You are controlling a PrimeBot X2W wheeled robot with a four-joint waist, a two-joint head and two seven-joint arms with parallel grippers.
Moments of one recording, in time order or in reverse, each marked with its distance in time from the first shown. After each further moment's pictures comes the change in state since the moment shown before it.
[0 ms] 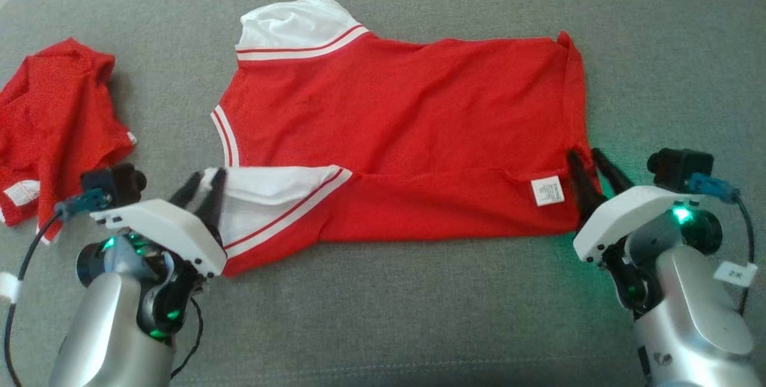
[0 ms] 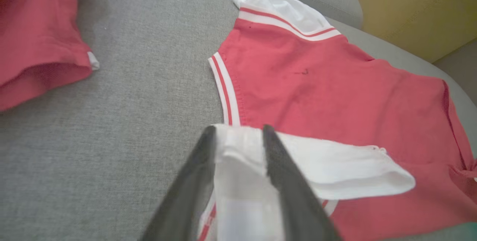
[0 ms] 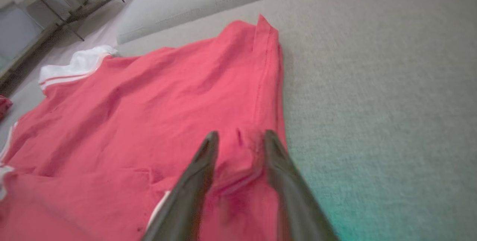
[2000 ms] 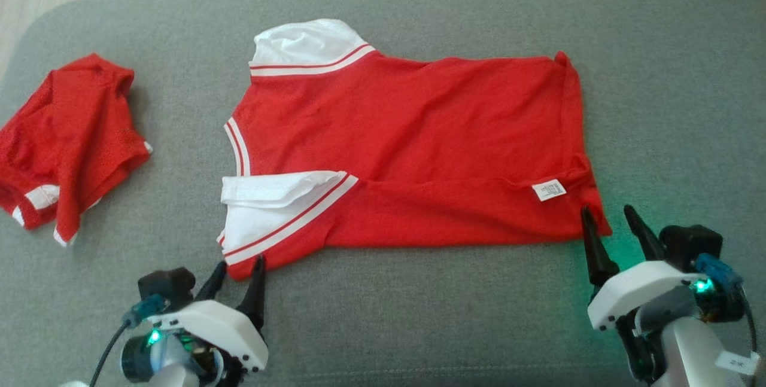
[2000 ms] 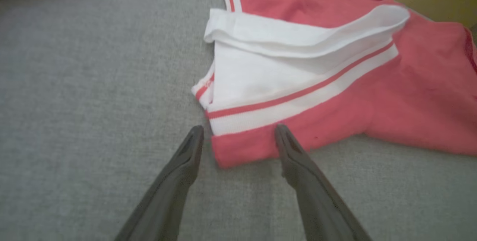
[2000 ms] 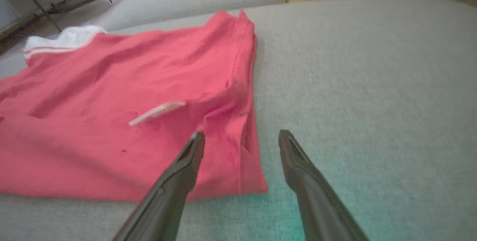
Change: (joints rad) left arm 0.227 -0.088 -0.053 0.046 0.150 0.029 -0.256; right arm 0.213 0.023 -0.071 -0.086 -0.186 0.000 -0.179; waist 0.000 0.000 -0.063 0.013
